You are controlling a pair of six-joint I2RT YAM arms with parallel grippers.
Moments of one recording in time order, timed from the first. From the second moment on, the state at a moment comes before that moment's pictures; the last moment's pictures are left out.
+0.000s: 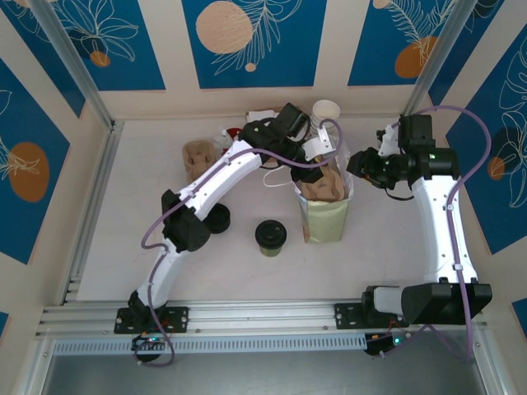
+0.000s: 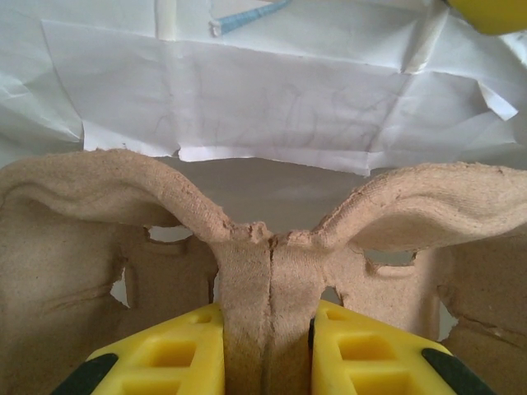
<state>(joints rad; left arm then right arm) -0.82 2.30 2.51 -1.10 0.49 0.43 -0.03 1.28 1.50 -1.23 -0.42 0.37</state>
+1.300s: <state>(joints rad) -0.90 2.31 2.51 -1.15 0.31 0.51 0.06 1.32 1.50 -1.22 -0.37 0.34</state>
